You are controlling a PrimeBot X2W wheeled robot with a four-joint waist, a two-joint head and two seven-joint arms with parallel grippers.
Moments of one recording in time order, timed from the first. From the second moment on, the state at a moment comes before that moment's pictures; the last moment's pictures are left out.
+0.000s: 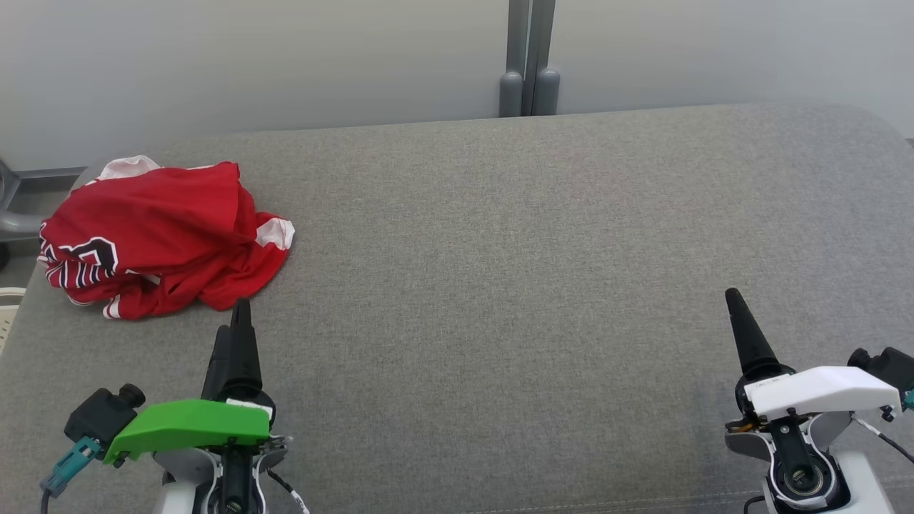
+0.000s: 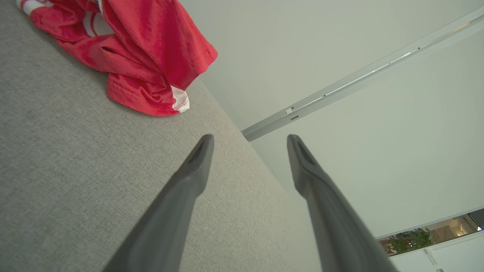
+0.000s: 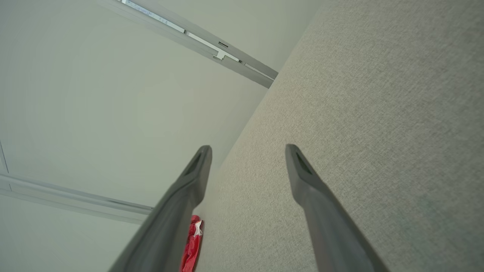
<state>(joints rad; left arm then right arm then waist) -0.11 0.04 -0.06 0.20 -1.16 -0.03 -0.11 -0.13 -0.03 -0.11 0.26 1.12 0.13 0.05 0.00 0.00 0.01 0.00</state>
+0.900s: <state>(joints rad) -0.11 0.07 -0.17 0.22 -0.59 0.12 -0.16 -0.12 -0.04 -0.04 0.23 0.54 0.13 -0.07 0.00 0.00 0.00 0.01</state>
